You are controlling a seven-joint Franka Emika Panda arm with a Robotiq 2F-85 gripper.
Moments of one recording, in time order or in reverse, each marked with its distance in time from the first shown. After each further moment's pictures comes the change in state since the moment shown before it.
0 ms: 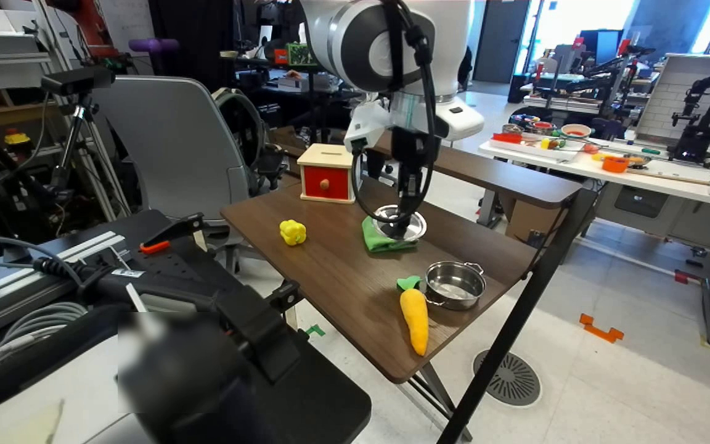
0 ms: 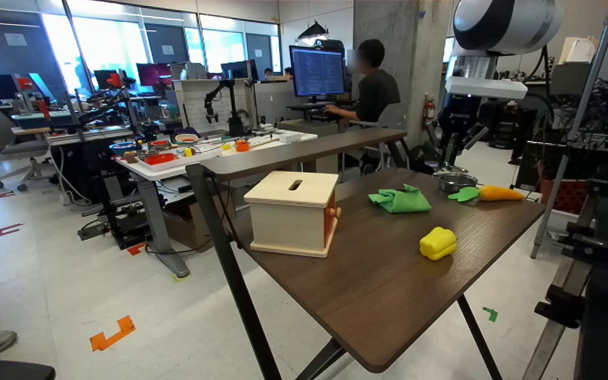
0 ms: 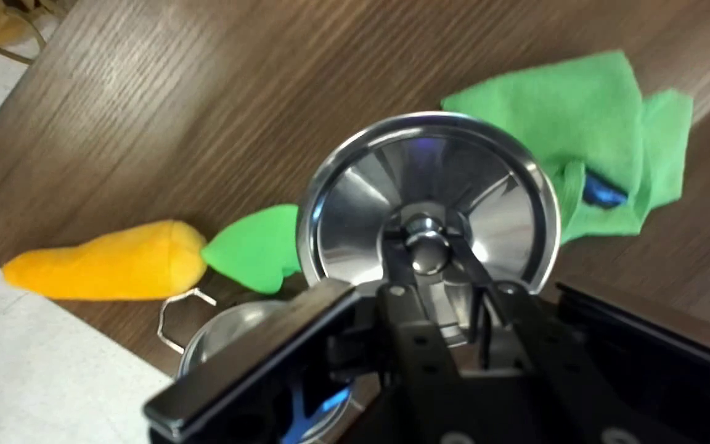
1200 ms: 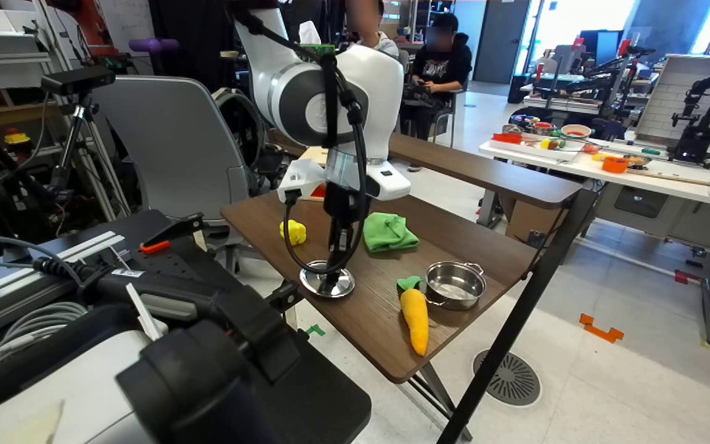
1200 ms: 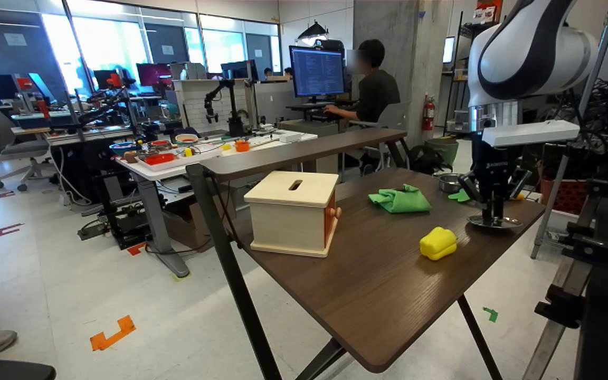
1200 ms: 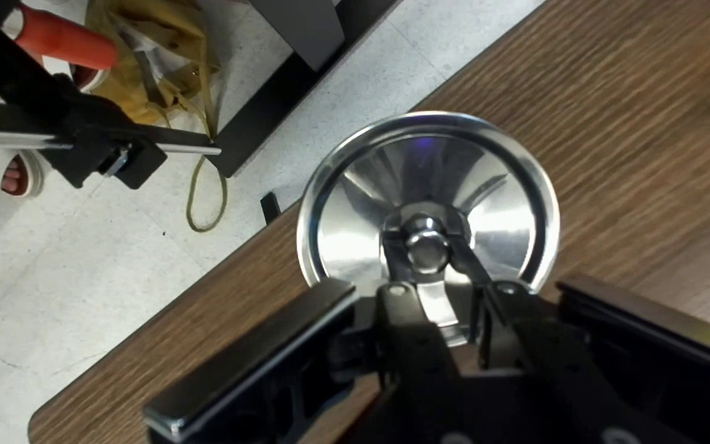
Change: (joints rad) arm 0.104 0.042 -0.034 -0.192 -0.045 0.000 -0.043
